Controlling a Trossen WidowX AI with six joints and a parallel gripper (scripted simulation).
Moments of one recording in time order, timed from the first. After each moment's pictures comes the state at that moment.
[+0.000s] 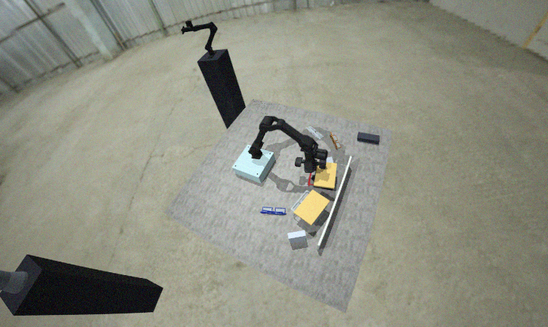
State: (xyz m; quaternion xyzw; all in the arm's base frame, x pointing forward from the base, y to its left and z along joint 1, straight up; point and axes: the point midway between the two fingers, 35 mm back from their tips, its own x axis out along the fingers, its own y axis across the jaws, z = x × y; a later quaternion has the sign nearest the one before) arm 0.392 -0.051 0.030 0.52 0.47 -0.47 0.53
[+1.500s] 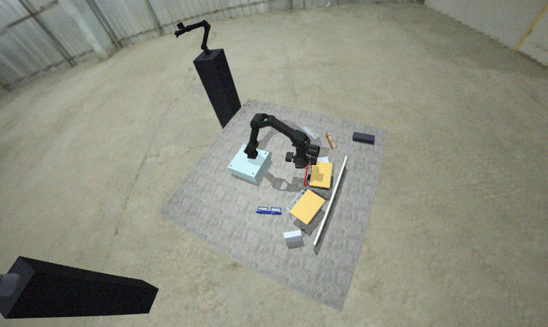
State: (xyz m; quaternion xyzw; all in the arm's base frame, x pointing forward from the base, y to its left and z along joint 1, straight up) arm 0.359 -0.051 0.065 0.51 0.49 -0.49 0.51
